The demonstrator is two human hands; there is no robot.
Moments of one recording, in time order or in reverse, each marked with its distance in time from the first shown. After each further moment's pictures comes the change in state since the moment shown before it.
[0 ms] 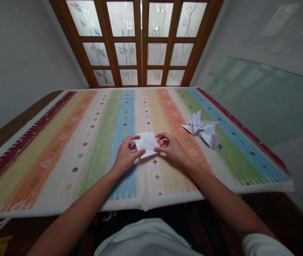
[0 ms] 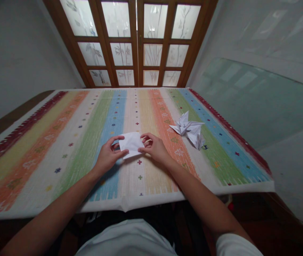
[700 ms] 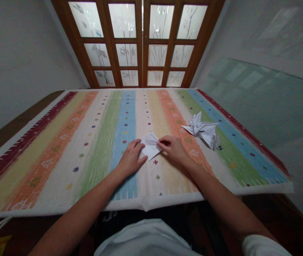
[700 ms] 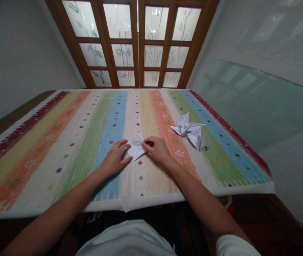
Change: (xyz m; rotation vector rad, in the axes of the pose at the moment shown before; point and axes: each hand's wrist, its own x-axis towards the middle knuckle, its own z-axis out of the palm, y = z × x) left_hand -0.002 -0.022 -0.008 0.957 -0.209 0.314; right_hand 0.001 -0.011 -0.005 -0.385 0.081 -0.156
